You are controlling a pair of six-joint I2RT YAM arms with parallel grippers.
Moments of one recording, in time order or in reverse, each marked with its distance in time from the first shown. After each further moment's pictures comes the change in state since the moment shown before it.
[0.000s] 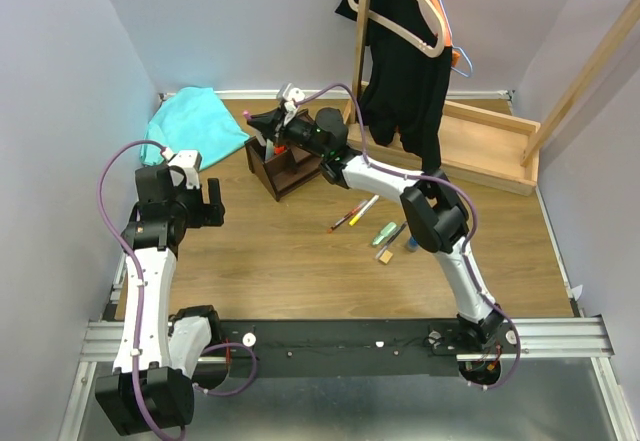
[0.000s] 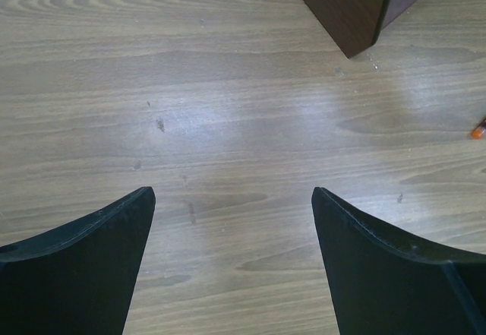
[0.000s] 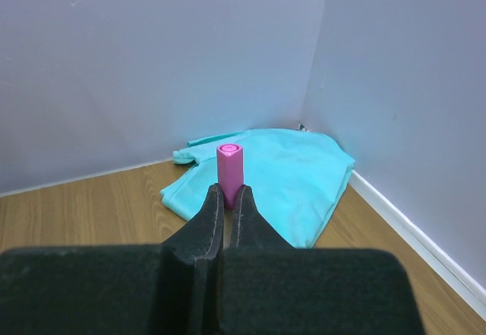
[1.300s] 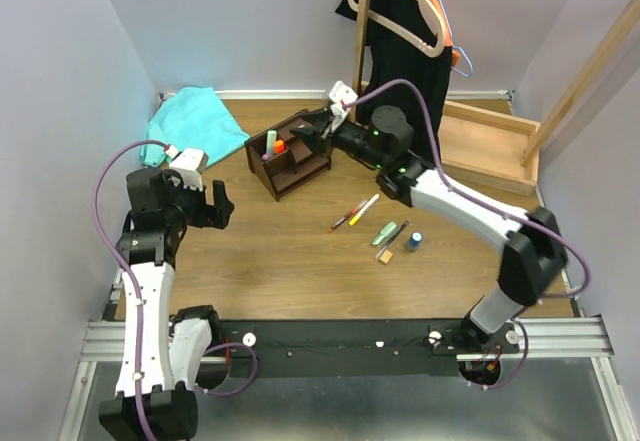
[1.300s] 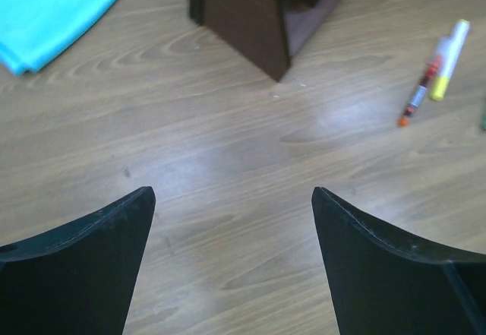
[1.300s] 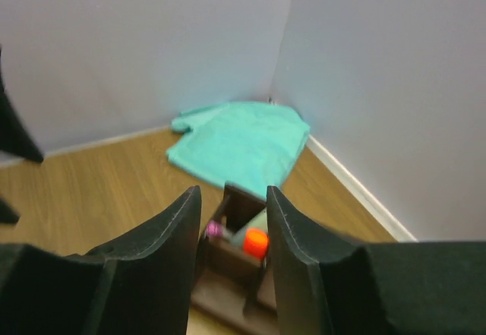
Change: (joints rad) left arm 0.010 -0.072 0.013 0.017 0.186 0.062; right arm -0.014 -0.574 -0.415 -0.270 0.083 -0.113
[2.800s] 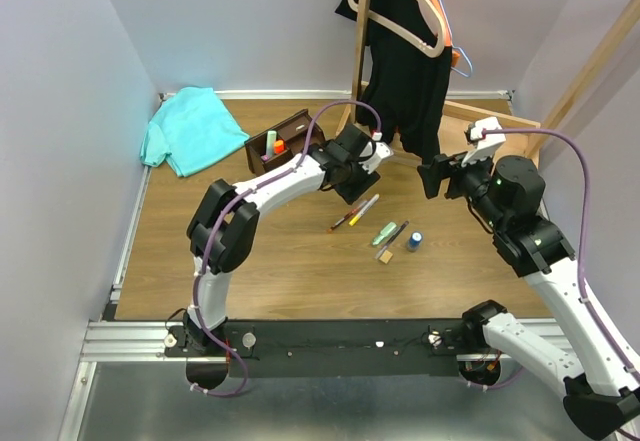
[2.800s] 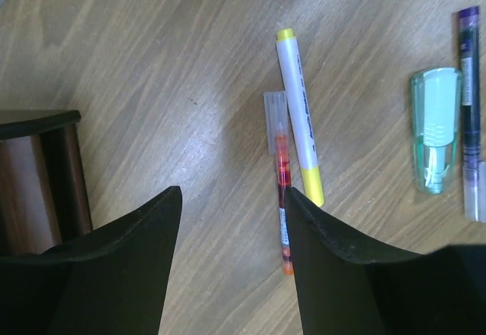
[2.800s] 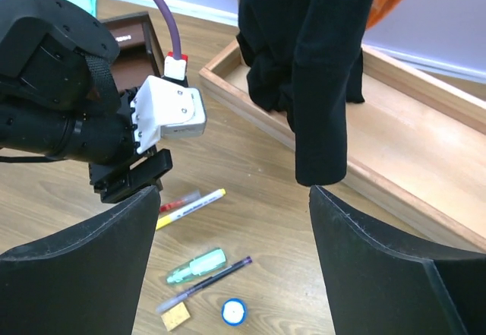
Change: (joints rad) left arm -0.909 1.176 0.759 0.098 -0.357 0.067; right arm -0.322 -0.901 -0.373 -0.854 0.388 0.149
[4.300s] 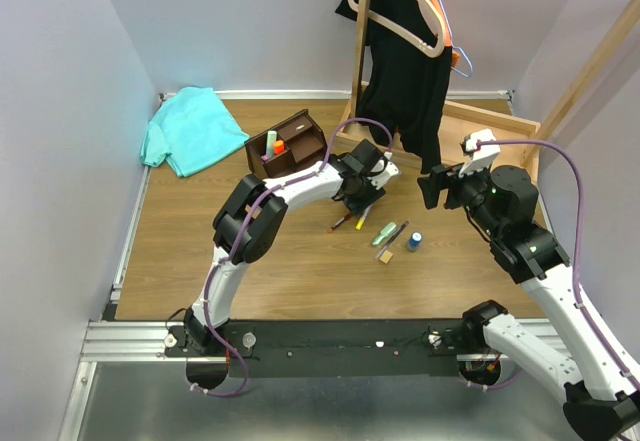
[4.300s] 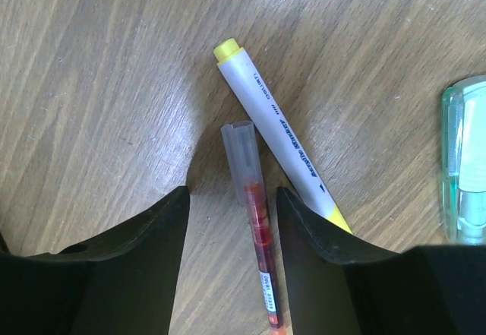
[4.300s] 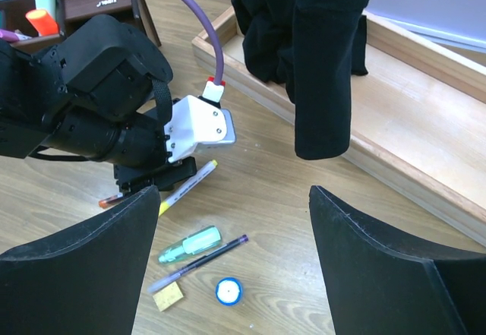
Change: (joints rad) left arm -0.038 0.193 0.053 0.013 -0.006 0.027; right arm -0.013 -0.048 -0.102 0.001 0.000 -0.004
